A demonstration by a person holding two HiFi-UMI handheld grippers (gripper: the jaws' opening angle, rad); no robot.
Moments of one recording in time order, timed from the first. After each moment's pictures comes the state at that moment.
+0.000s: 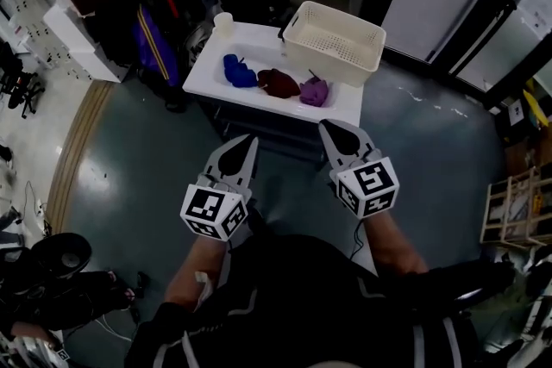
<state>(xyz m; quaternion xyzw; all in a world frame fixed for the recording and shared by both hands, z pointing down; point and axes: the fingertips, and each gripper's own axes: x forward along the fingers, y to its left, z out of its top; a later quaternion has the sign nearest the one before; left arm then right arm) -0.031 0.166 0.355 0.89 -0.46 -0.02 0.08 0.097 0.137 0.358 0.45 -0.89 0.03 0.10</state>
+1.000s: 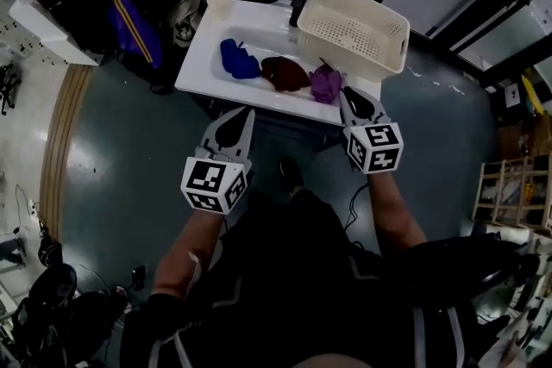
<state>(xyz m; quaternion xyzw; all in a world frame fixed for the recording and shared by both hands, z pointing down) -0.096 0.005 0.416 0.88 -0.45 0.03 0.13 0.106 -0.041 0.453 0.55 -0.81 0.10 0.18</state>
